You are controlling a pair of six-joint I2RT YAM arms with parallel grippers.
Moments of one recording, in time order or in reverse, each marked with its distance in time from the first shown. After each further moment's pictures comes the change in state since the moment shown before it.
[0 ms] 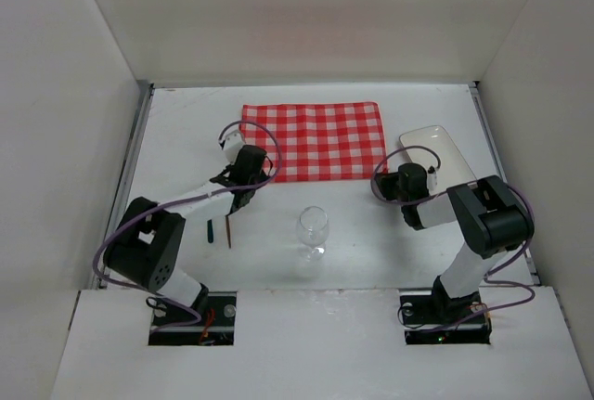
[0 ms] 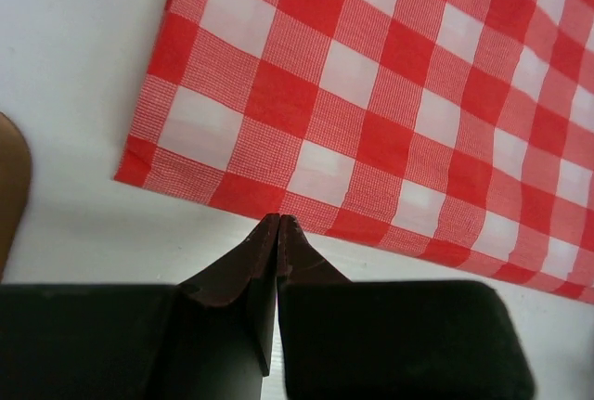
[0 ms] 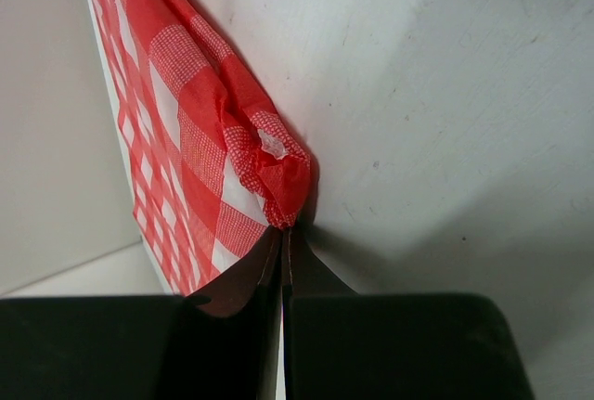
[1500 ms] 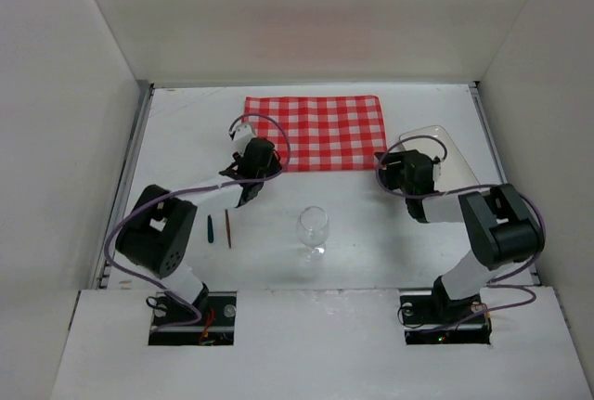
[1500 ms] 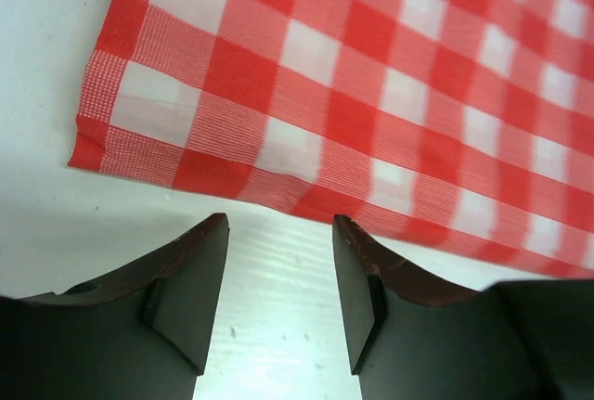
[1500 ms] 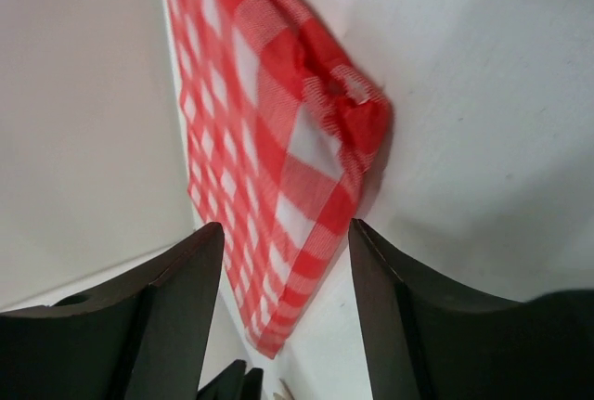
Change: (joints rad) left arm -0.021 0.142 0.088 0.094 0.000 0.040; right arm -0.035 -0.071 0.064 -0.062 -0.039 0.047
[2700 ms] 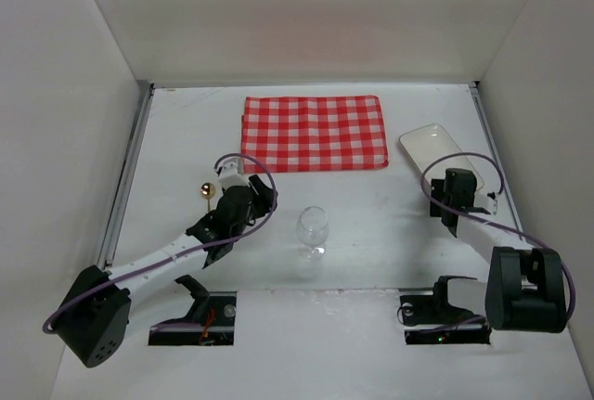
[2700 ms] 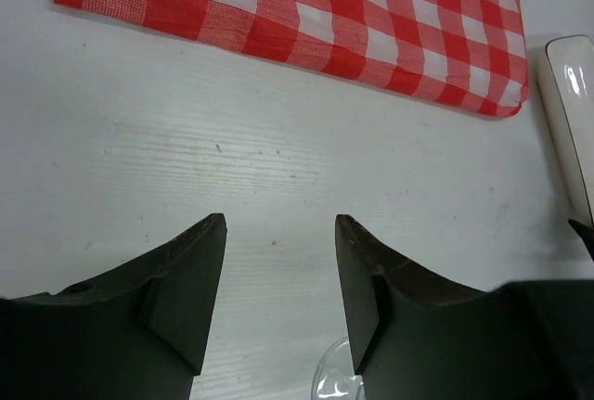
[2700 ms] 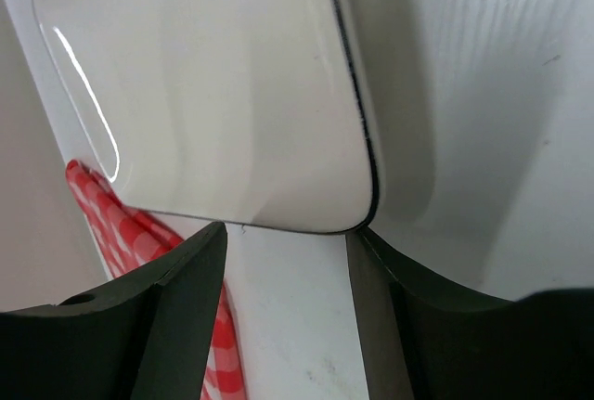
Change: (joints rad) left arm -0.157 -0.624 -0.454 0.053 0.039 -0.004; right arm -0.293 -0.434 -0.105 -0.633 0.182 -0.001
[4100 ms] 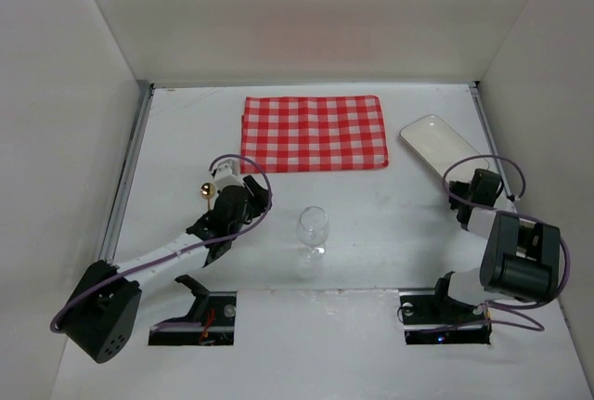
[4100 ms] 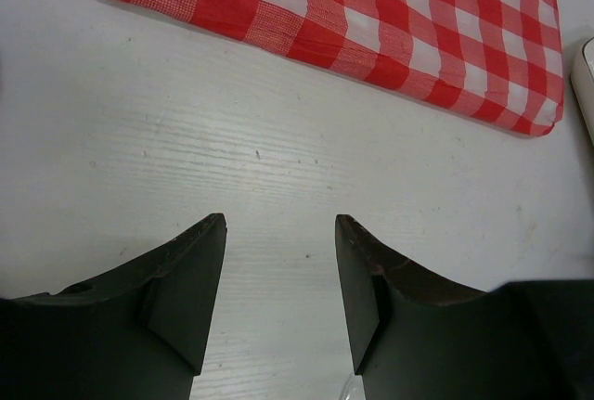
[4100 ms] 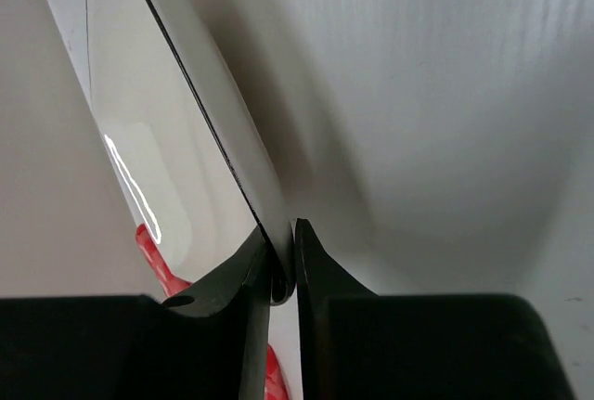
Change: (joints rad) left arm 0.071 0.046 -0.043 0.064 0.036 -0.012; right arm -0.272 0.195 -0.005 0.297 -0.183 -0.064
